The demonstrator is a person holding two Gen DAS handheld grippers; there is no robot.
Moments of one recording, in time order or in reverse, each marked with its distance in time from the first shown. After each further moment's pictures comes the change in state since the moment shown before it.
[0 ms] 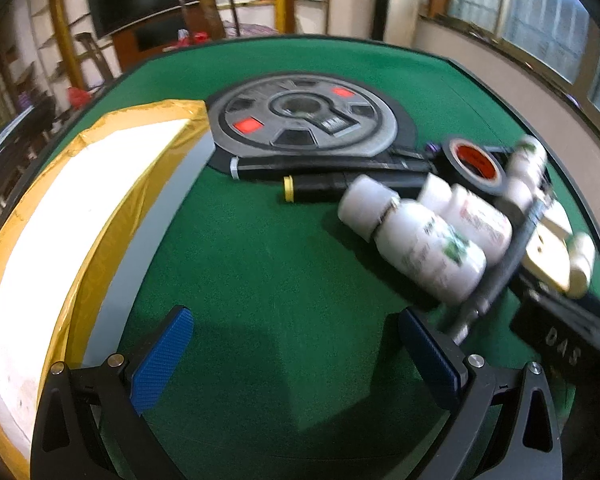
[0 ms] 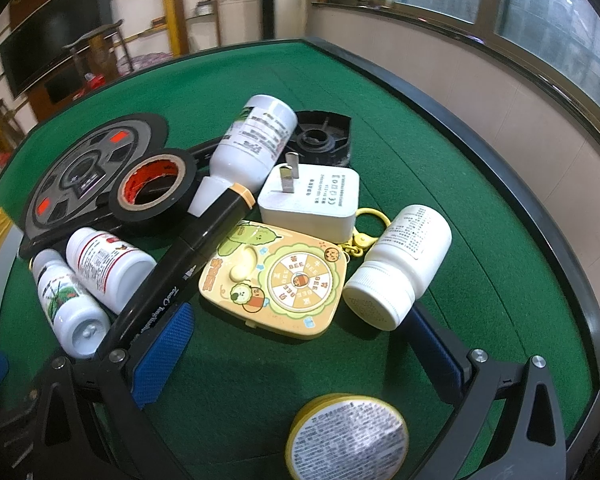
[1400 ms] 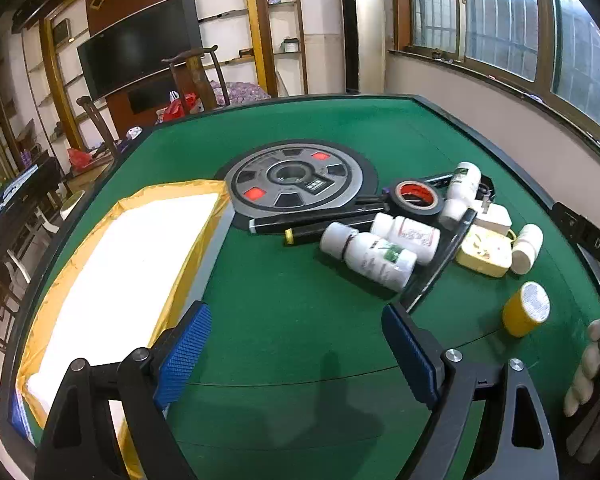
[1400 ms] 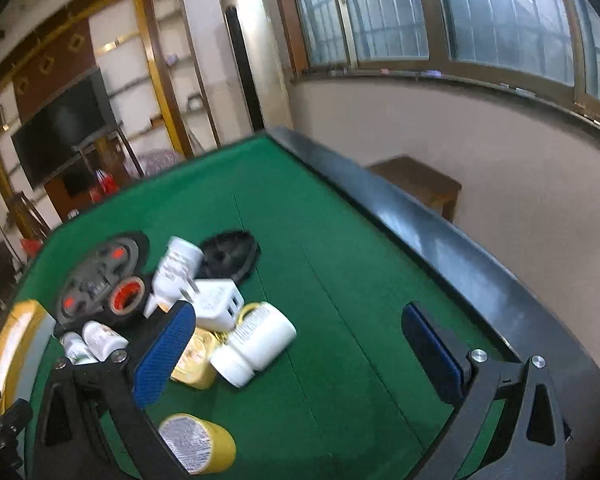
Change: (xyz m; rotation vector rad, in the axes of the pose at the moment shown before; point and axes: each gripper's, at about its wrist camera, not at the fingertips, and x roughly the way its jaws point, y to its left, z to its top) left arm -0.077 -0.006 -0.015 0.109 -0.205 0.015; right arm -0.066 -0.115 -0.006 0.174 -0.330 0.093
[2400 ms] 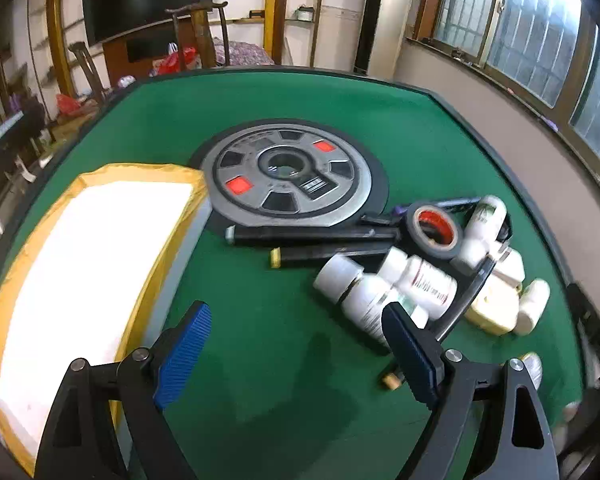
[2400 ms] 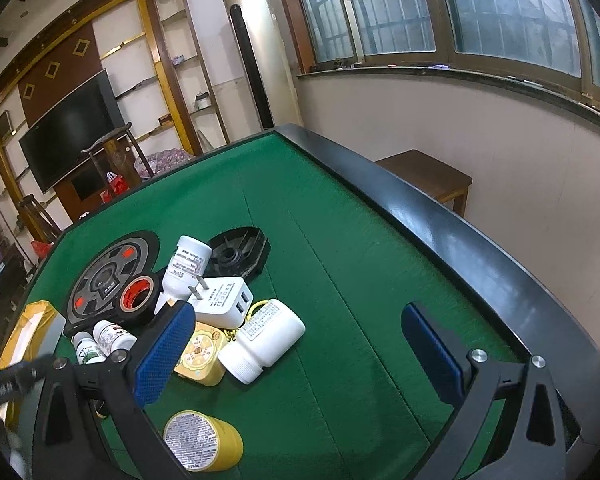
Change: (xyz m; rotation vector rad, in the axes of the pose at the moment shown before) left arm 0.054 0.011 0.040 -0.149 0.135 -0.108; right arm 0.010 -0.002 -0.002 0.022 0.043 0.054
